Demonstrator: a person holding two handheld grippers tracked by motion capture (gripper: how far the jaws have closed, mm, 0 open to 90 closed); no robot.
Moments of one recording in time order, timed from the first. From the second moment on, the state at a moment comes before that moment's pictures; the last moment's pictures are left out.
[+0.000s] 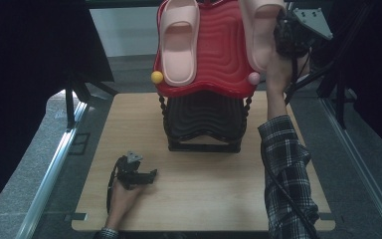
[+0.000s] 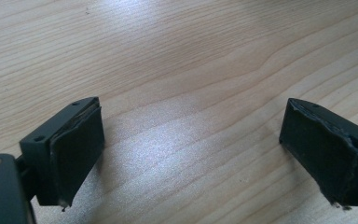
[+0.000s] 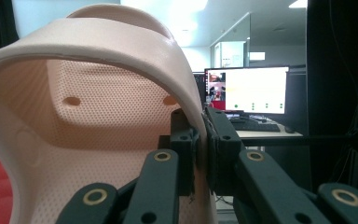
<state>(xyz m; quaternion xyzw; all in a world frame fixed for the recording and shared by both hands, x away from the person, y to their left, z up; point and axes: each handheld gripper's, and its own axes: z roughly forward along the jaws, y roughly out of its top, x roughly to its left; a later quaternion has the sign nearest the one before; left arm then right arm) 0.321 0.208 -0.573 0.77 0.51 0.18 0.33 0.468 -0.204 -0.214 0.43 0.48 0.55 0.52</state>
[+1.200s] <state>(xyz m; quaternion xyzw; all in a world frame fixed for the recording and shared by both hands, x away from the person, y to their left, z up) 0.320 0.207 -0.573 0.77 0.51 0.18 0.33 0.448 -0.214 -0.233 0.42 0.51 0.58 0.47</state>
